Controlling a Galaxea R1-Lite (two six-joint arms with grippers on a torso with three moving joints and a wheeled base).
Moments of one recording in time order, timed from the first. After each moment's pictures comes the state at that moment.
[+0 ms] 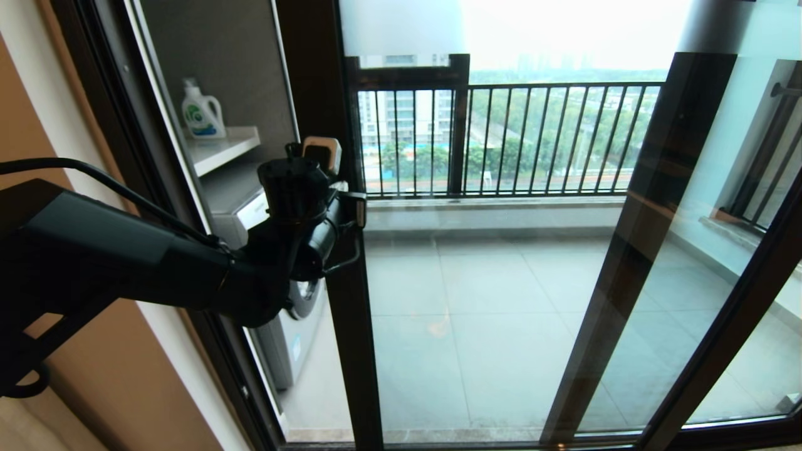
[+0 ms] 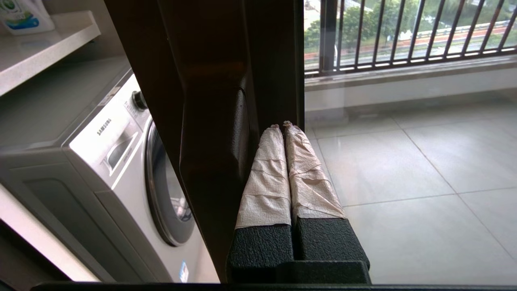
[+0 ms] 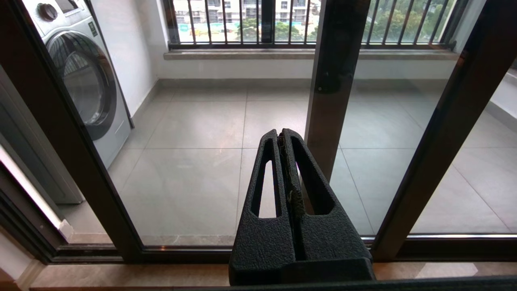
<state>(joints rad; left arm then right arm) -0.46 2.04 -1.21 -0.90 0.45 0.09 0.00 0.00 0.00 -0.03 0.03 -0.05</state>
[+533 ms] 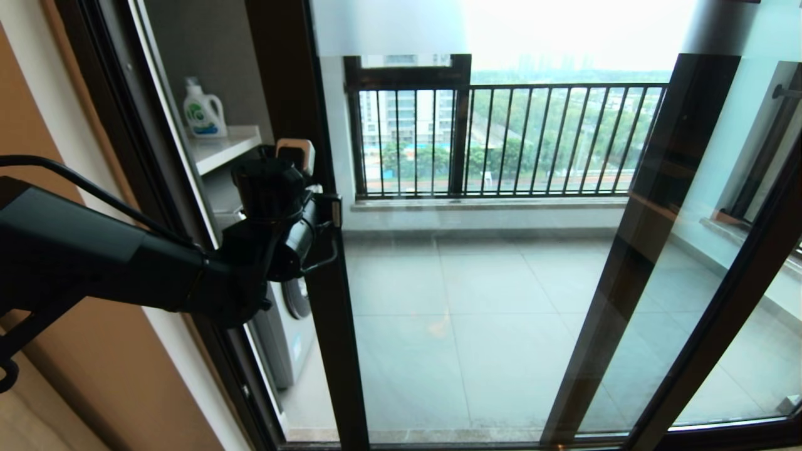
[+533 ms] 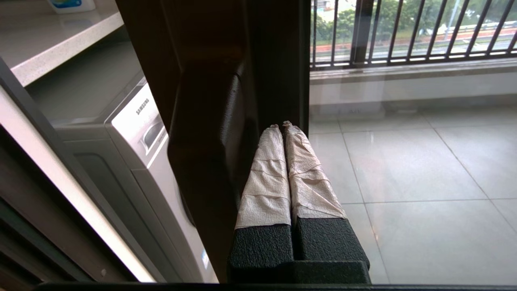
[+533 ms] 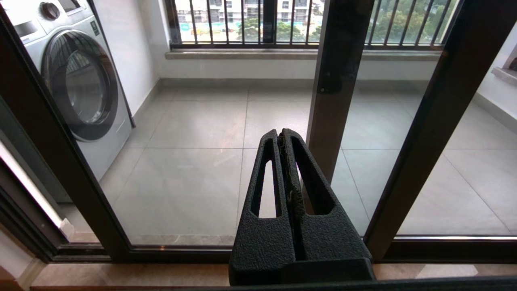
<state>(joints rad) -0.44 2.00 -1.14 -0.90 0.46 0.08 0.00 0.00 0.00 -0.03 0.03 -0.05</state>
